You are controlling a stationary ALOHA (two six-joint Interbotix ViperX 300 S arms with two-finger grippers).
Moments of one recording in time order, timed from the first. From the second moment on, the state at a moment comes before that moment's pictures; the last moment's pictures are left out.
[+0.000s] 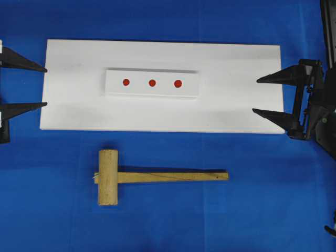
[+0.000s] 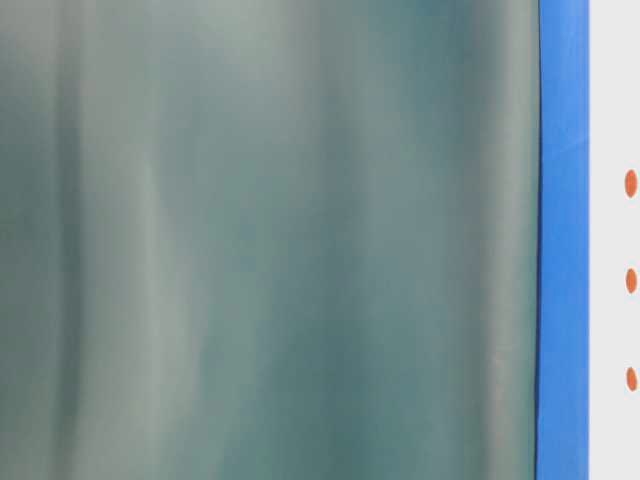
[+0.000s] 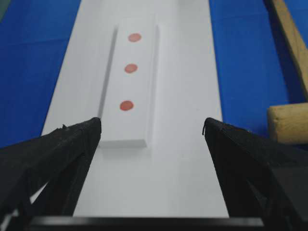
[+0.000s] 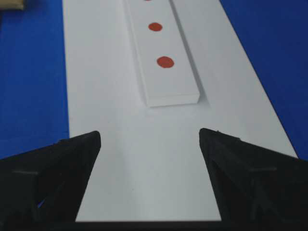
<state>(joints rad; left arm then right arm) 0.11 -1.09 1.31 -0.02 0.10 0.20 0.19 -0.79 1.35 1.21 -0.43 -0.92</state>
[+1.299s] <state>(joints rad) 0.11 -1.09 1.31 -0.02 0.10 0.20 0.19 -0.79 1.35 1.20 -0.41 -0.92</state>
